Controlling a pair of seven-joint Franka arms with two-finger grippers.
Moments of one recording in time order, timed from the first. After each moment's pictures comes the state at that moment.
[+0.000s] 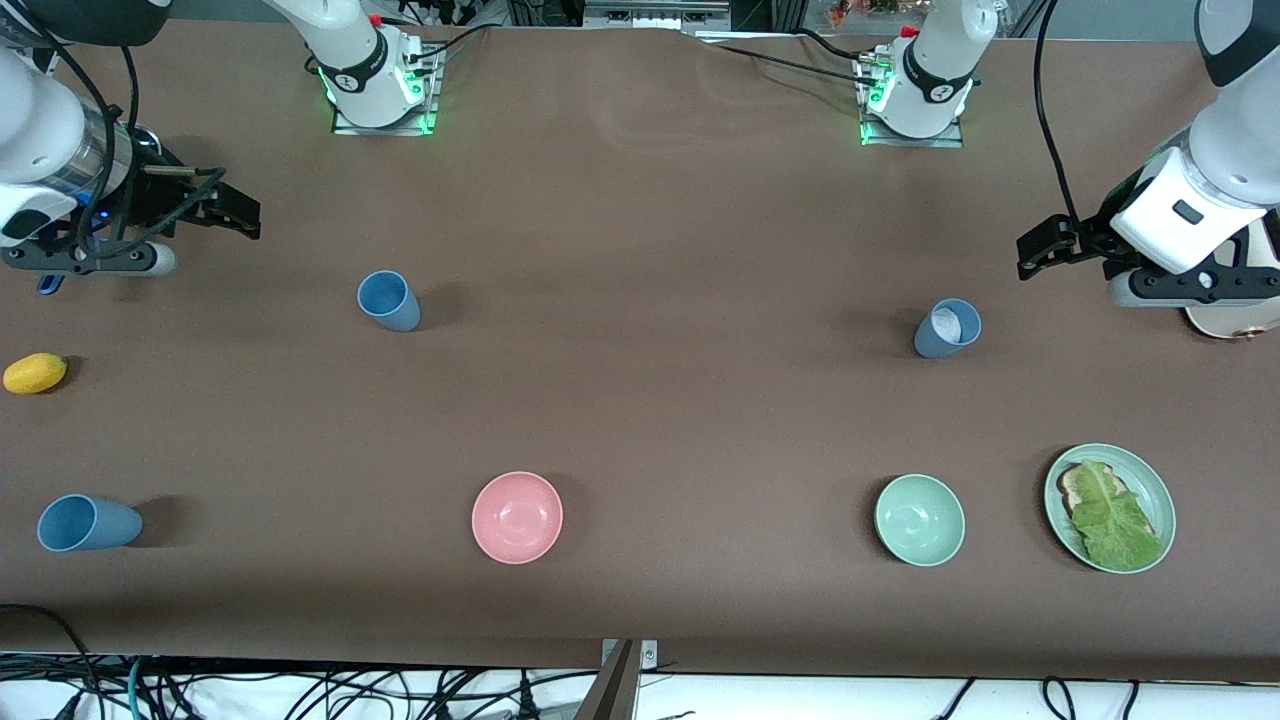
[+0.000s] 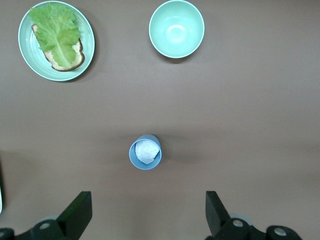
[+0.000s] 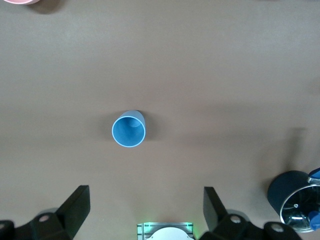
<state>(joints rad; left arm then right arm) 0.00 0.06 -0.11 -1.60 0.00 1.59 -0.13 0.19 0.03 -0.06 -1.62 -0.02 1.49 0.12</state>
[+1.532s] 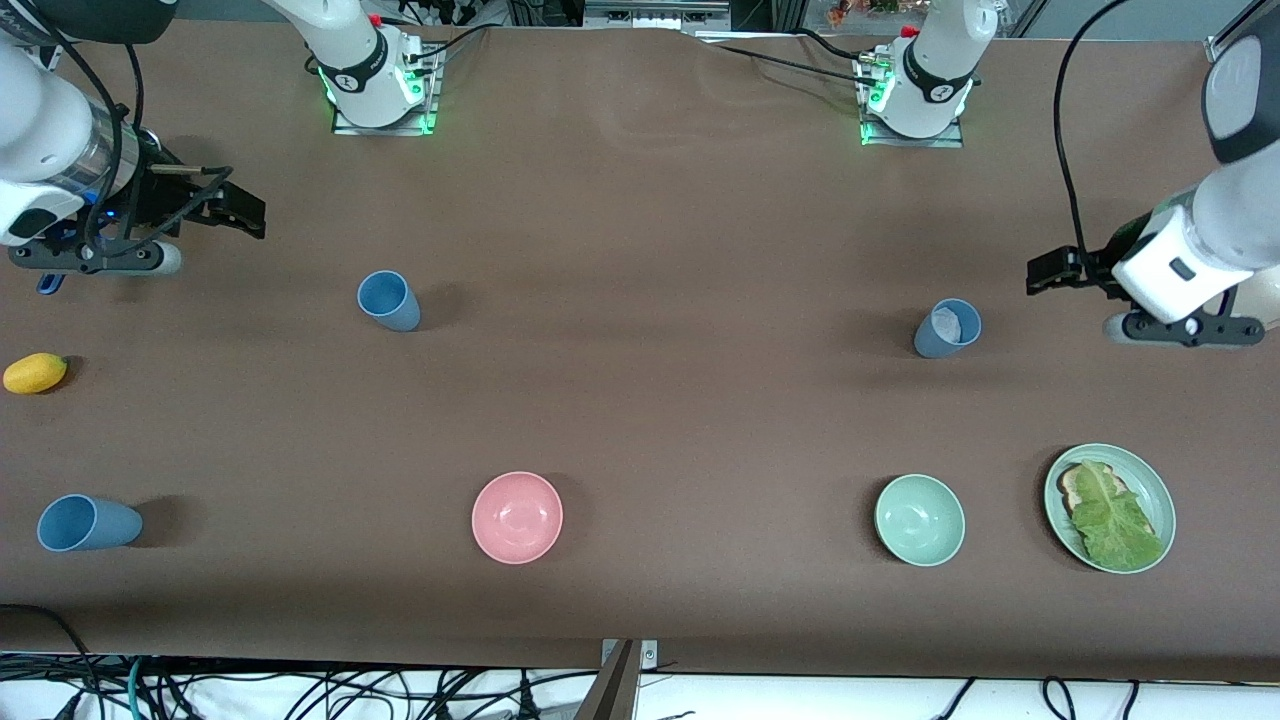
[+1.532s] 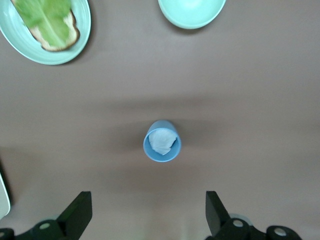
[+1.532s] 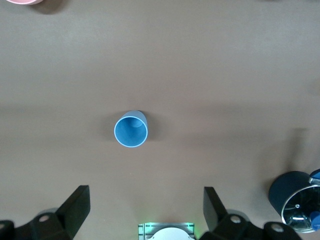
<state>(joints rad) 0.08 0.18 -0.09 -1.62 0.01 1.57 0.03 0.20 0.03 -0.06 -1.62 -0.02 1.49 0.13</state>
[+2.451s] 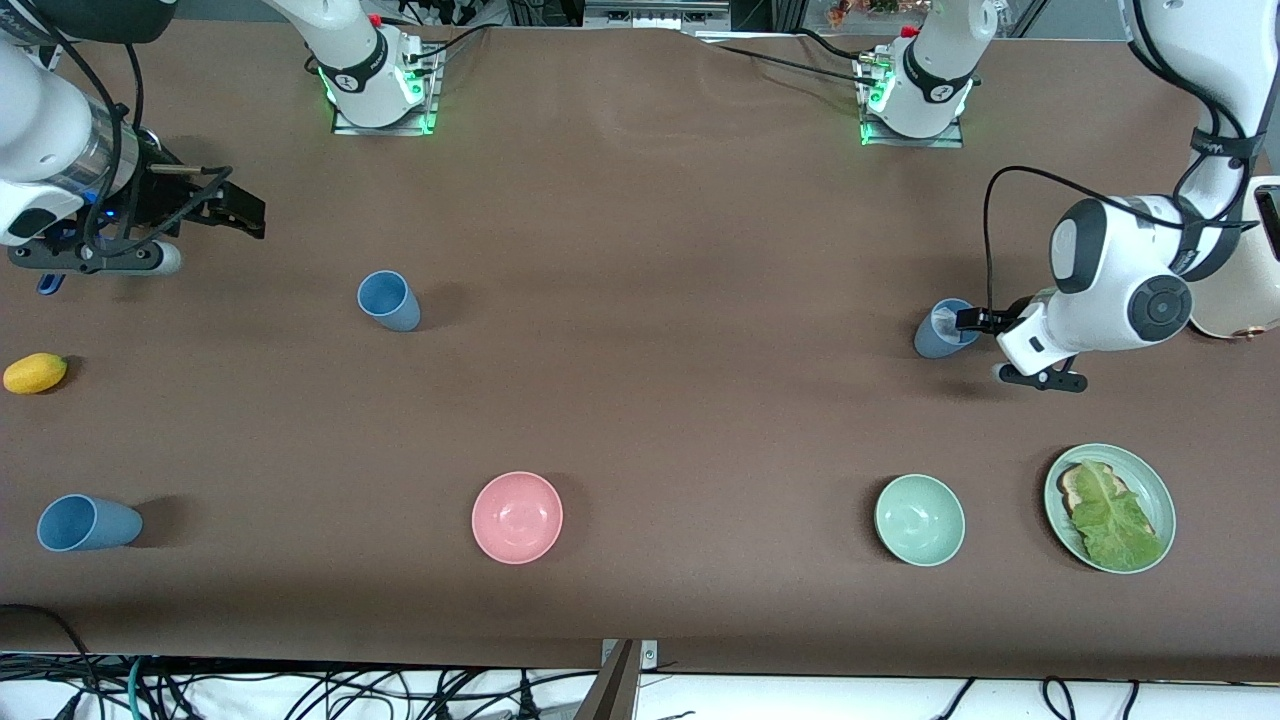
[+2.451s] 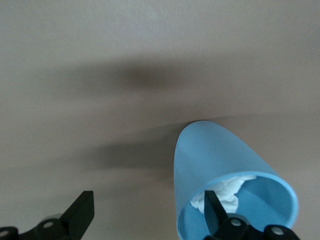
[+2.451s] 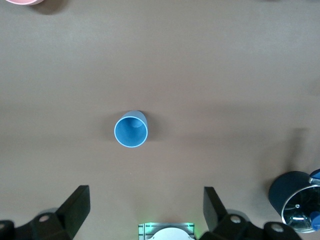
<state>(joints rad) 0.17 0.35 -0.10 -2.11 0.04 2.14 0.16 0.20 0.03 -0.06 -1.62 -0.02 1.49 0.13</state>
